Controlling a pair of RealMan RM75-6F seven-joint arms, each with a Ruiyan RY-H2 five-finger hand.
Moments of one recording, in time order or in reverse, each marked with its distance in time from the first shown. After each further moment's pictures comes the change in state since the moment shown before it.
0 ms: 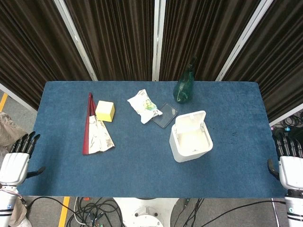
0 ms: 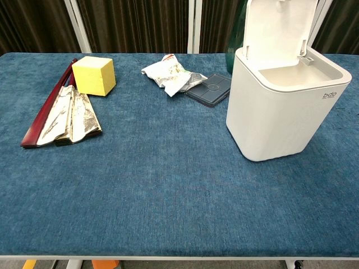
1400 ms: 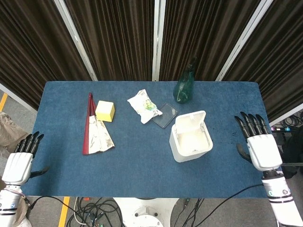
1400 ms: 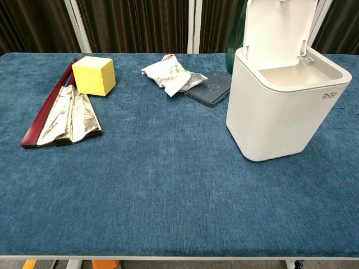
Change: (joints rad) left arm -0.006 -0.018 -0.002 -0.007 0.004 -0.011 -0.018; right arm 0.201 0.214 0.106 -0.485 -0.024 -0.193 -0.250
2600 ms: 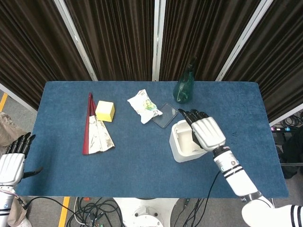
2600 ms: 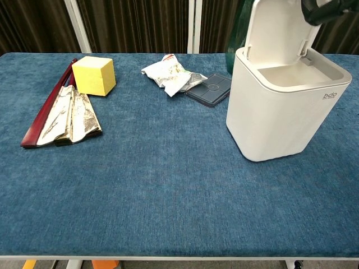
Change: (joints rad) left arm 0.015 -0.003 -0.004 0.077 -0.022 -0.002 -0.087; right arm 0.423 -0.089 0.052 -0.165 0.461 -0.270 -0.262
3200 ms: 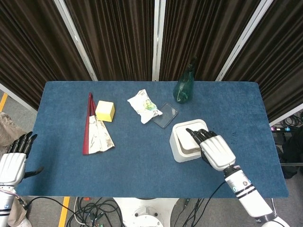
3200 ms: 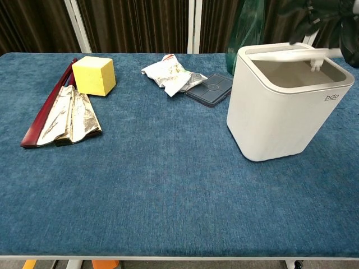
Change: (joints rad) left arm -0.002 0.019 0.002 -0.040 0.013 0.006 0.034; right arm -0.151 0.056 -0.188 -0.035 -0.283 0.078 0.082
